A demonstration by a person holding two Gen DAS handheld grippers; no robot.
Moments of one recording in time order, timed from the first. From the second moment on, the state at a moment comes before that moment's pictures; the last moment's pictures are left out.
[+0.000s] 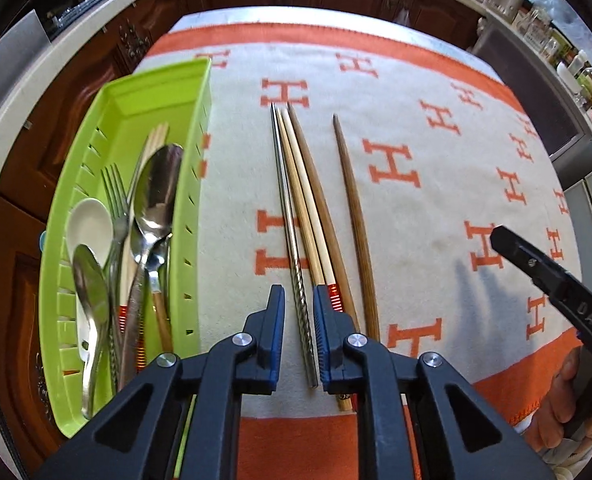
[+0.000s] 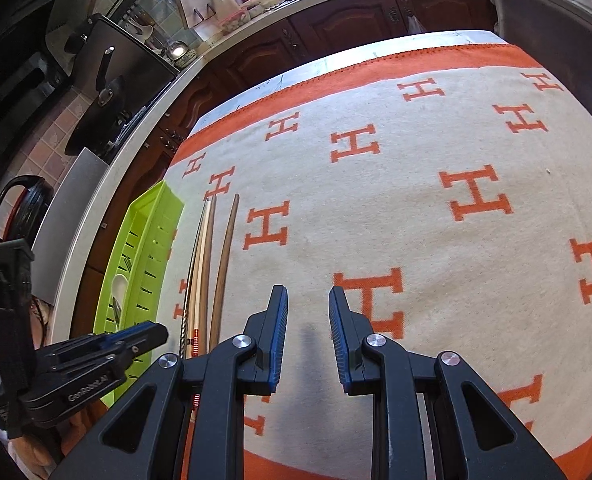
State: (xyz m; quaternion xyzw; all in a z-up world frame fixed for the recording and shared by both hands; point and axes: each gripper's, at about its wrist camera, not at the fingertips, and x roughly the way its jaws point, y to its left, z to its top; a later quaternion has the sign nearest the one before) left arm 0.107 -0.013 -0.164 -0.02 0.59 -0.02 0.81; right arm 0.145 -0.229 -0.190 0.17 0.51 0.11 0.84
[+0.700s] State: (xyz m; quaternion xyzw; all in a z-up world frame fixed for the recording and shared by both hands) left arm 0.136 -0.023 -0.189 -0.01 0.60 -0.01 0.80; right arm 0.146 -0.229 -0.197 0.18 0.50 0.13 0.84
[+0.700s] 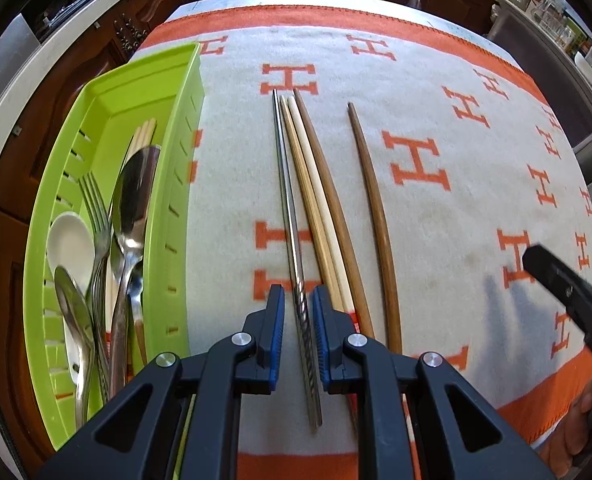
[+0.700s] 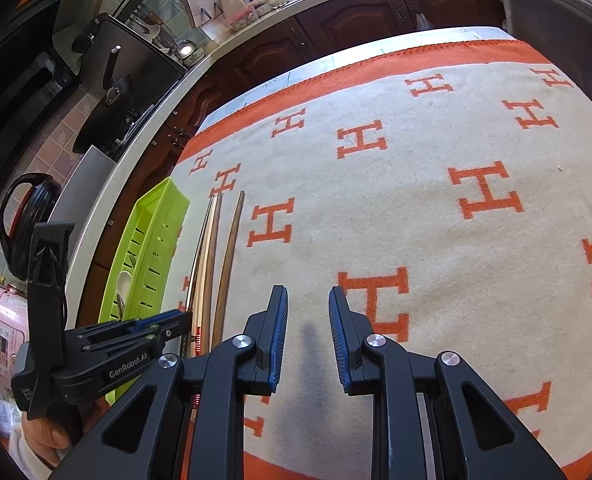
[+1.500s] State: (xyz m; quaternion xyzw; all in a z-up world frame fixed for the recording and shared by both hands) left arm 0.097 0.051 -0.080 -0.07 0.48 0.02 0.88; right arm 0.153 -0.163 -0.201 0.13 0.54 0.18 0.81
